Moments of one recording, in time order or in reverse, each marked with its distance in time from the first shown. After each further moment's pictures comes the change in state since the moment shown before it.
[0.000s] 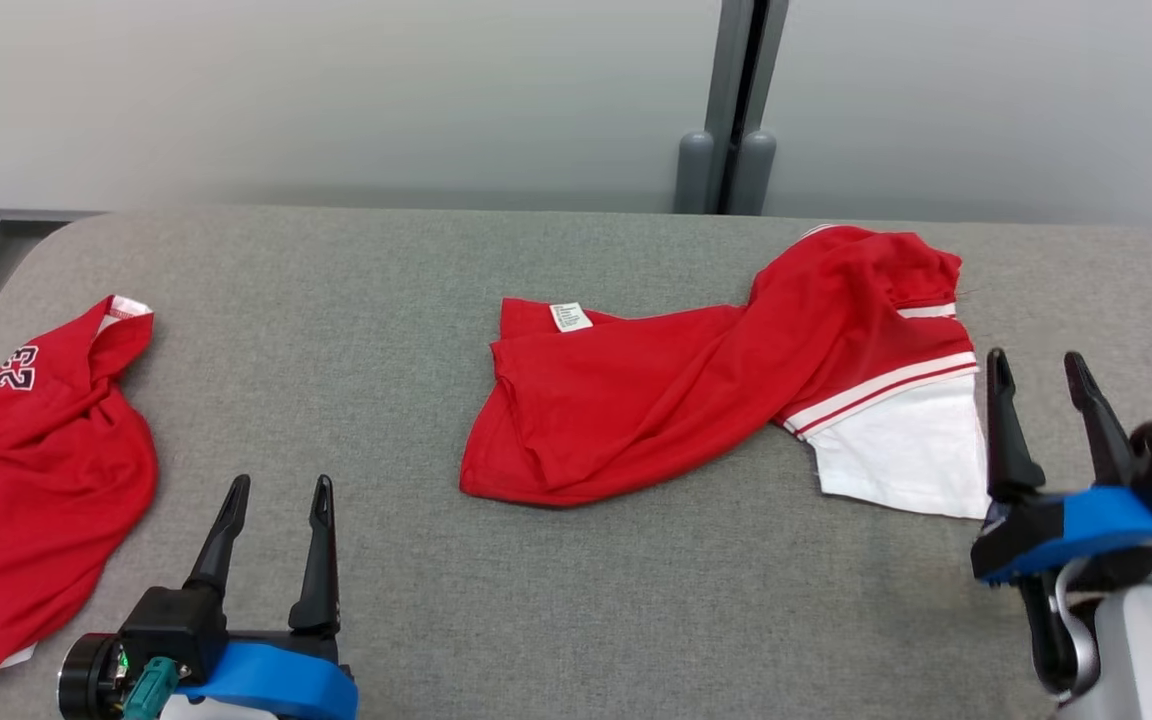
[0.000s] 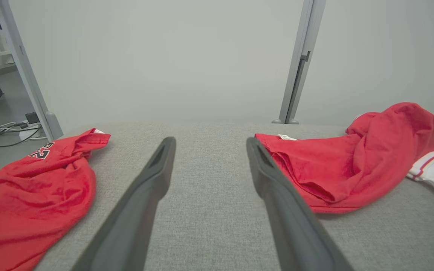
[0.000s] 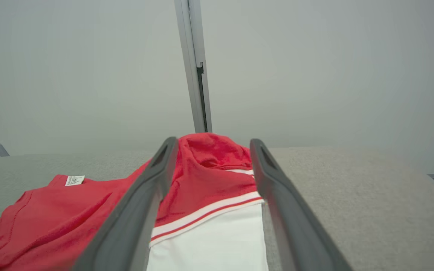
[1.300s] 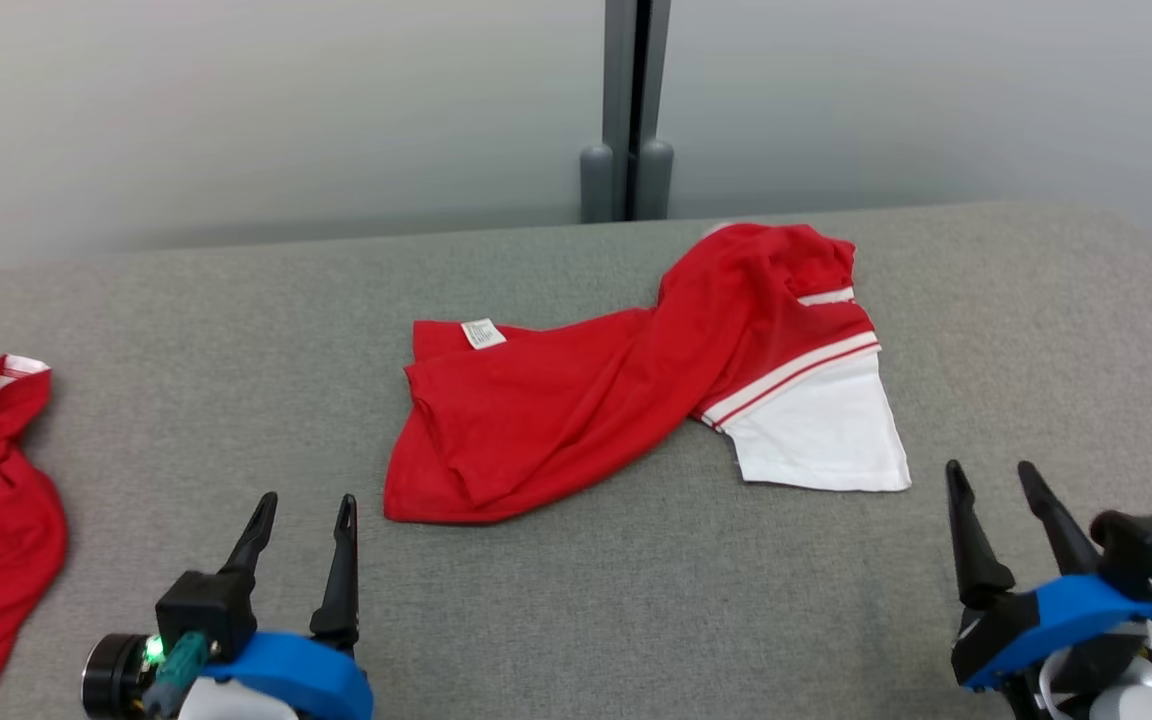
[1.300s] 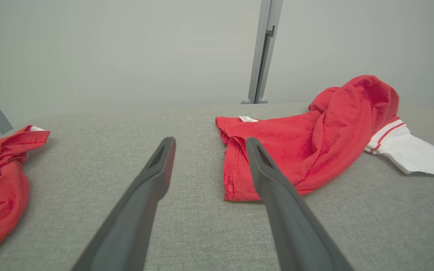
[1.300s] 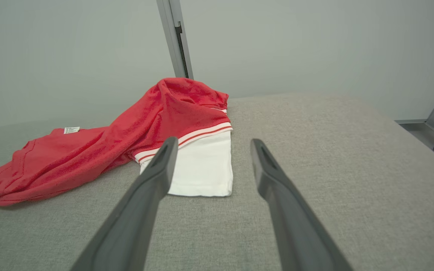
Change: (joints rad) left arm -0.004 0.012 -0.044 0.016 -0.011 0.015 0.096; right arm 0.247 0.017 0.056 -0.217 0.060 0.000 0.157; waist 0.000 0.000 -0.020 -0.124
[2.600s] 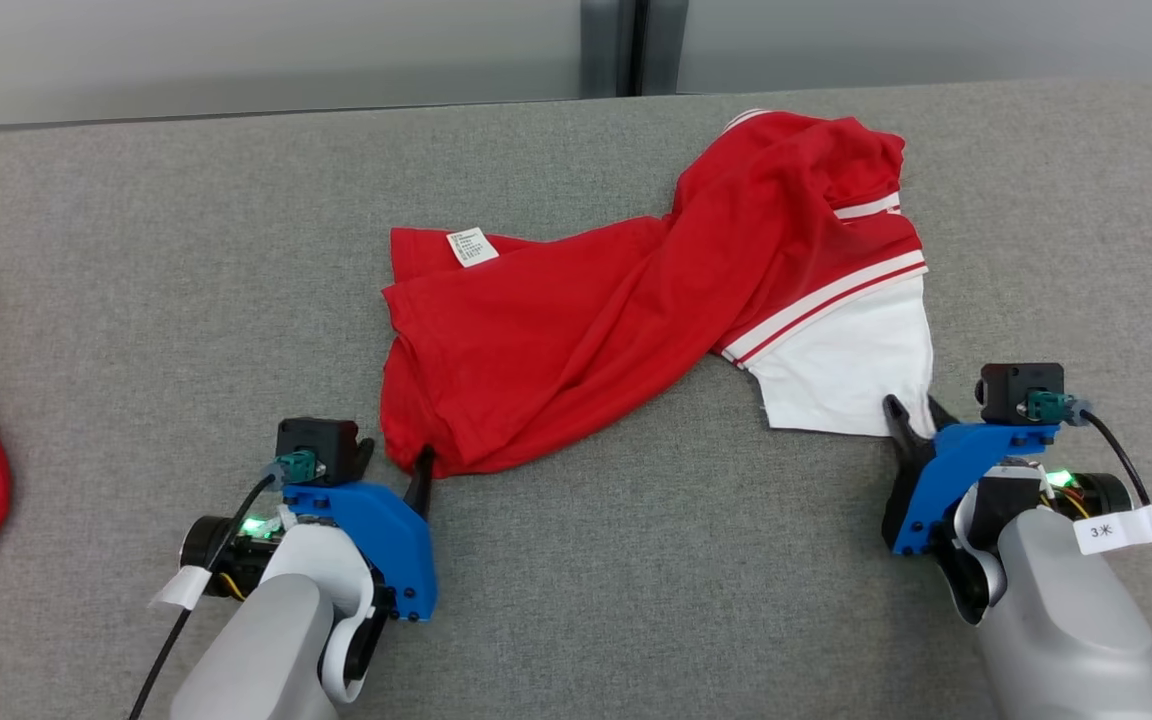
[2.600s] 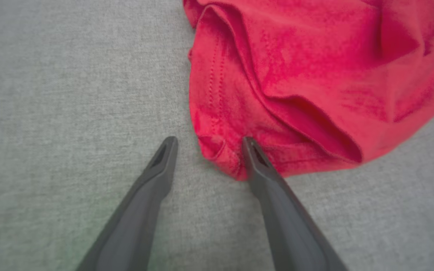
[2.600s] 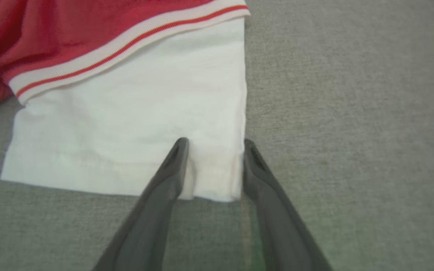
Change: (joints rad) left arm -0.381 -0.130 -0.121 0.475 -0.081 -0.143 0.288; right arm -0.524 -0.011 0.027 0.761 -0.096 -0.002 0.051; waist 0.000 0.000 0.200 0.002
